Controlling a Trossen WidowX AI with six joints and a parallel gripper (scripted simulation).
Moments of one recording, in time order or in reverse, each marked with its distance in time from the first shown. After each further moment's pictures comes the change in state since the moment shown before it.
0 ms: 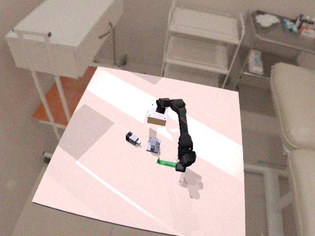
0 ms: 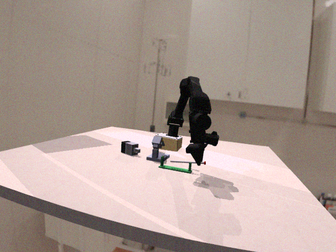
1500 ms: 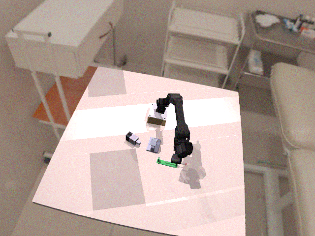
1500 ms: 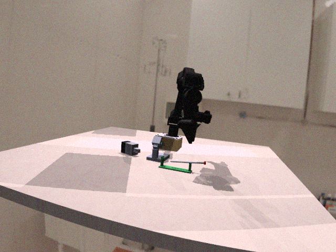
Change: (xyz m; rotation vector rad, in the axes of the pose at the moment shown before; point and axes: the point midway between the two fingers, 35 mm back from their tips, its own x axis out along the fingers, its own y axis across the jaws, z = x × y) arm -0.089 0.005 -0.027 0.001 0.051 -0.040
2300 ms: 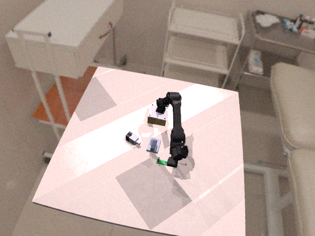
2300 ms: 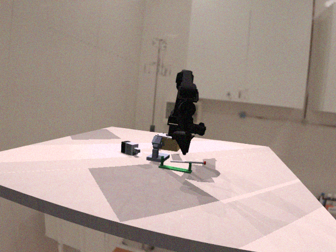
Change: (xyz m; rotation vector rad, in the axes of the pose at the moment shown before) arm 0.047 -0.005 -0.026 -0.020 0.013 -0.048
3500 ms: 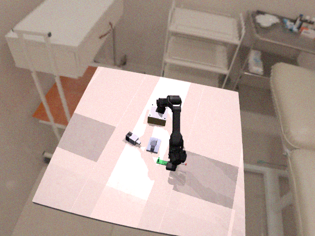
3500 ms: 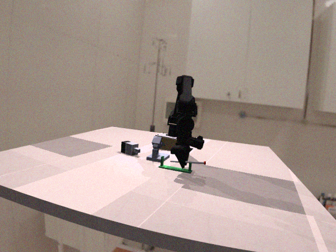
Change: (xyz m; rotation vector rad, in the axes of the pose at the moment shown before) arm 0.055 0.001 -0.007 -0.004 0.001 0.003
